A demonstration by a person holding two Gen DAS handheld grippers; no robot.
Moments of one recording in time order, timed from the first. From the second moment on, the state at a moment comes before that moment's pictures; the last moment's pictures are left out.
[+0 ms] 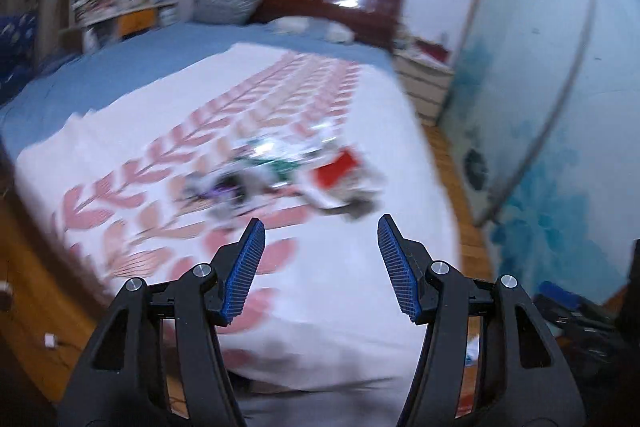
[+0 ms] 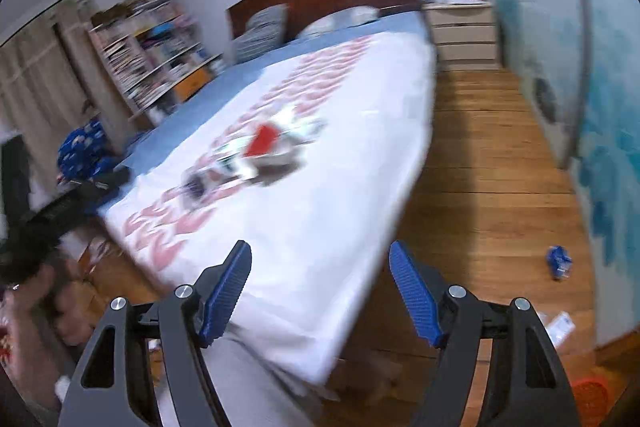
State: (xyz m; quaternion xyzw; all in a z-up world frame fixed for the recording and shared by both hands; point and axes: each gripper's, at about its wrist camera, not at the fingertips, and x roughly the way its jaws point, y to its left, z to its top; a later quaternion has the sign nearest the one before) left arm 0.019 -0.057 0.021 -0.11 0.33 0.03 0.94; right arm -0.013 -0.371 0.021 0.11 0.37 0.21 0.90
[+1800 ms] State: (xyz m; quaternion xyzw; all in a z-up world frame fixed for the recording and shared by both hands) left arm 0.062 0.129 -0.047 -0.25 0.36 0.05 0.90; right arm 0.174 -0.030 -0.069 -0.04 0.44 0.33 0.84
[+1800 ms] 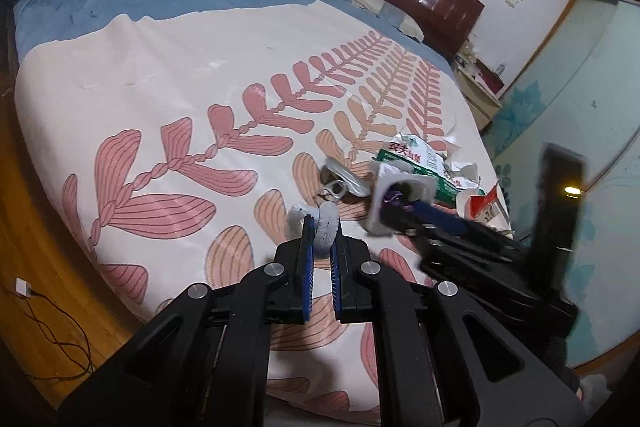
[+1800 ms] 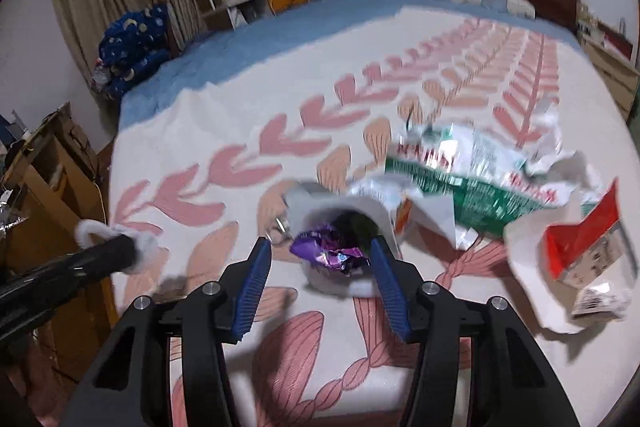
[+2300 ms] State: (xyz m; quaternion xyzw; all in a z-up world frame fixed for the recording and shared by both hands) left arm 0.068 0.120 -0.047 -0.25 0.36 0.04 0.90; right arm 0.161 -0.048 -0.060 -0.01 0.42 0.34 0.84
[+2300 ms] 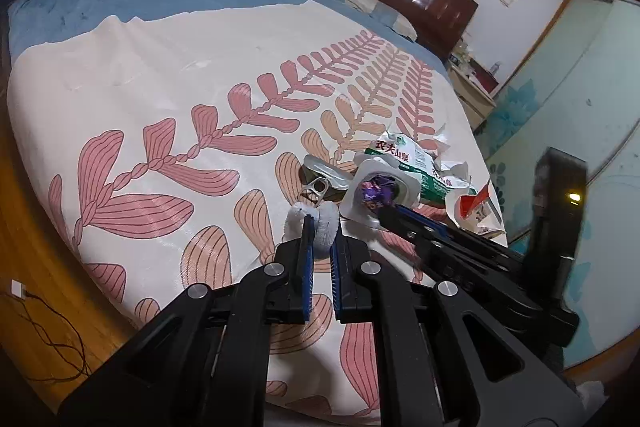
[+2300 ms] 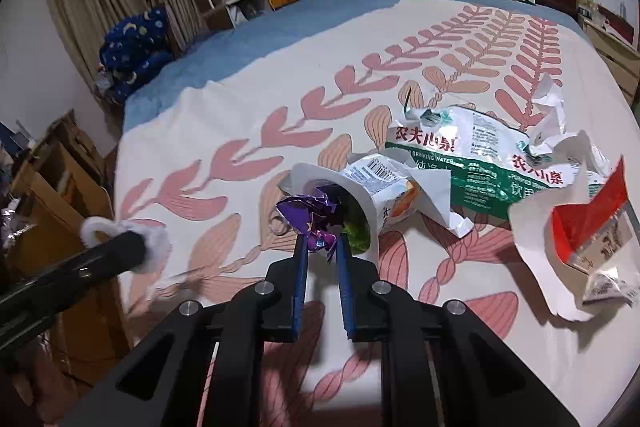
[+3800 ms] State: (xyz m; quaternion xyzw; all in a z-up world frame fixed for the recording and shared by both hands) left arm -0.010 -0.453 0.082 -0.05 0.39 -0.39 0.83; right arm -0.136 -0.733 0.044 0.12 0.38 0.01 0.92
